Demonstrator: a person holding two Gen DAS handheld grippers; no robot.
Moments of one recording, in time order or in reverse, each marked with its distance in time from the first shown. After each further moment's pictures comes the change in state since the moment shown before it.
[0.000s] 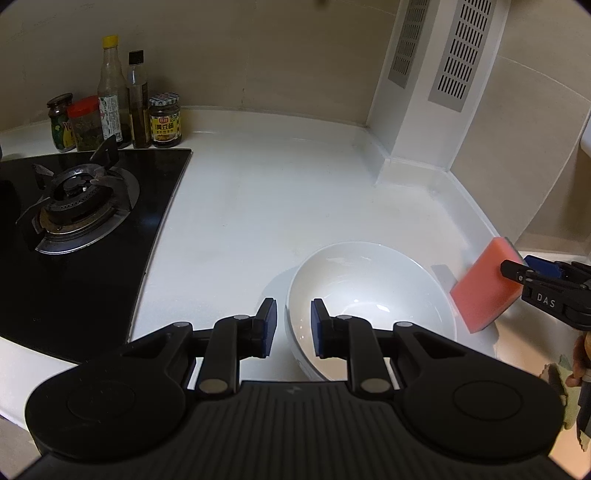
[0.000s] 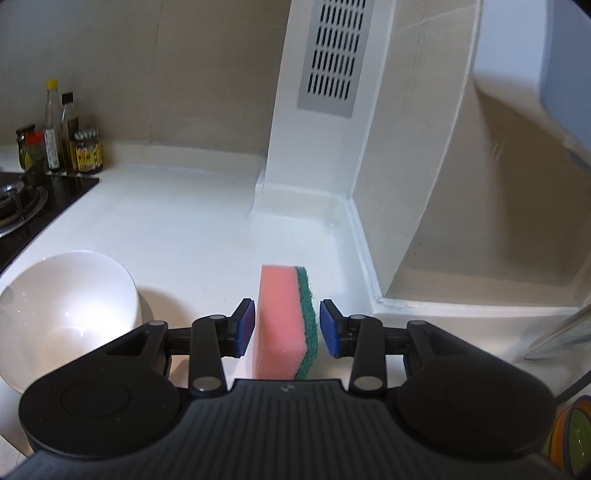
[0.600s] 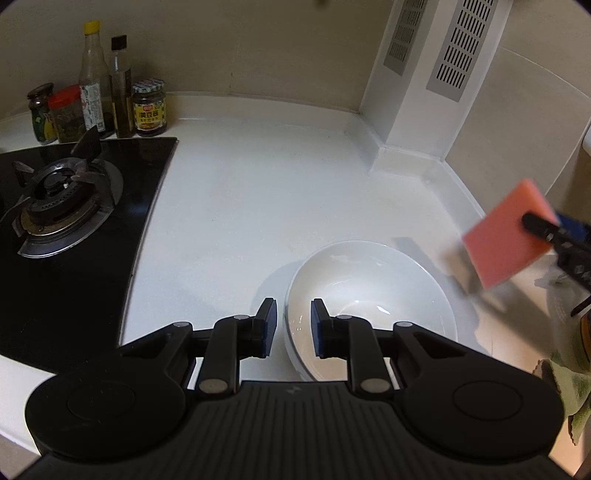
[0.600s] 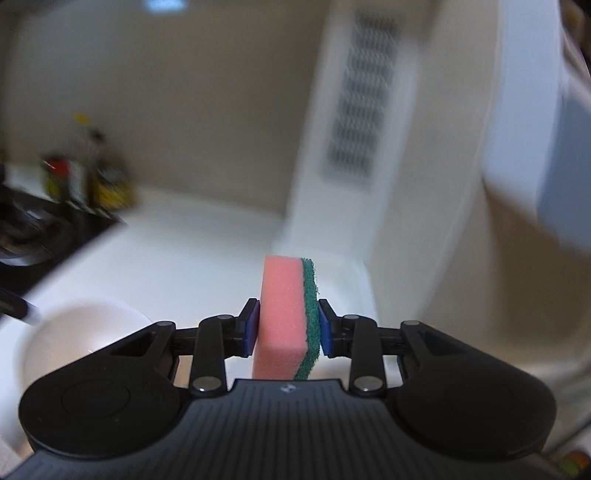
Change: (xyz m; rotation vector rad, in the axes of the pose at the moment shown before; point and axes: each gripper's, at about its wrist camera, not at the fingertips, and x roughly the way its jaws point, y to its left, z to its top) left arm 0.023 0.008 0.019 0.005 0.087 -0.076; right arm -0.056 0.014 0.037 -0.096 -0.240 0.166
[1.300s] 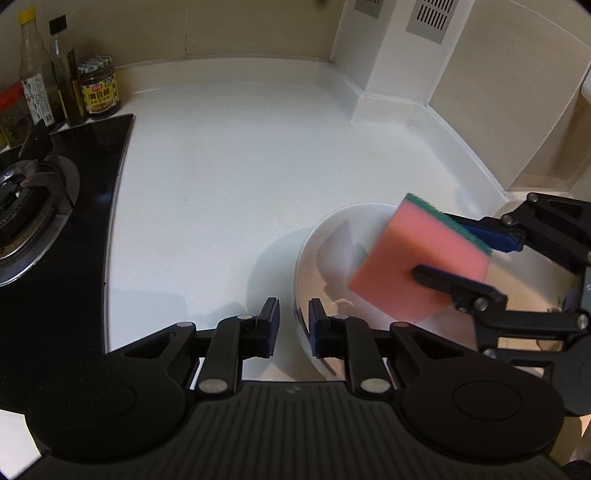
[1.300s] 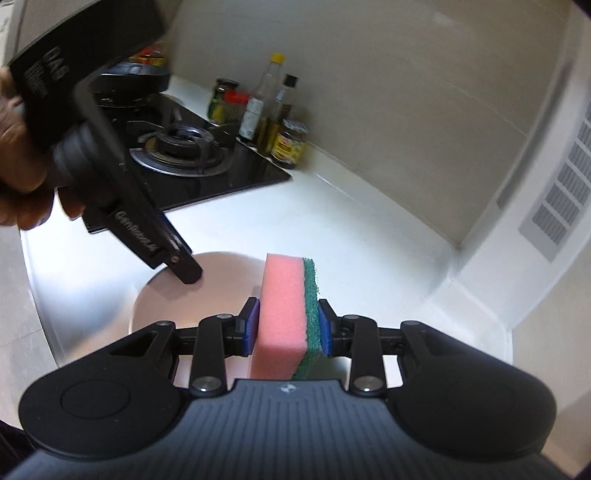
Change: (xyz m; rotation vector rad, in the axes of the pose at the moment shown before) left arm 0.040 0.011 0.006 0.134 0.128 -0.068; right arm 0.048 0.101 -0.023 -0.406 0.094 0.321
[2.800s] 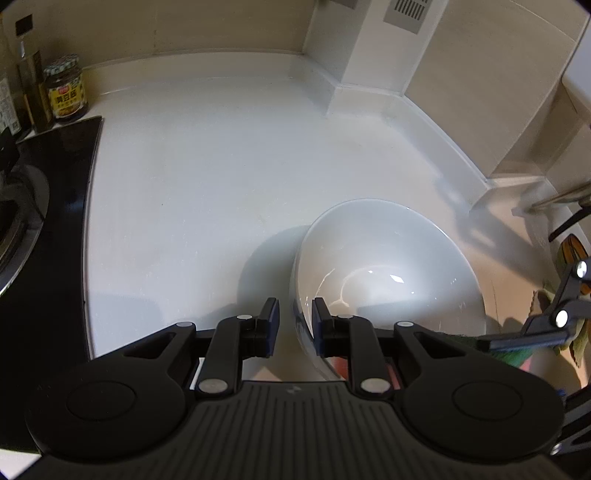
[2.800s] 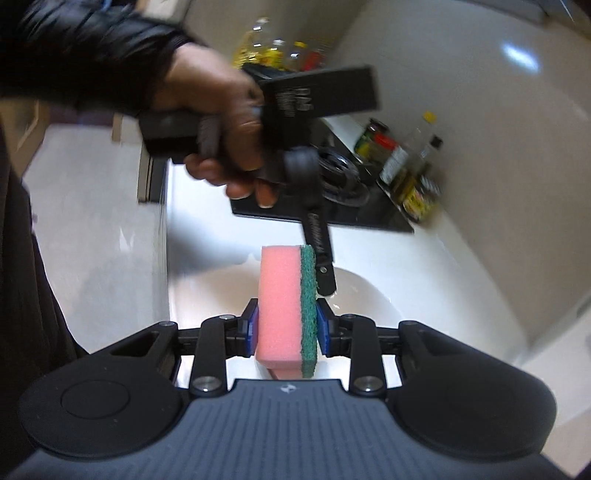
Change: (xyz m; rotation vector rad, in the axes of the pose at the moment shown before) left arm 0.009 0.007 0.007 0.034 0.018 -0.080; right arm -0.050 0.031 -0.011 -0.379 -0.067 0.311
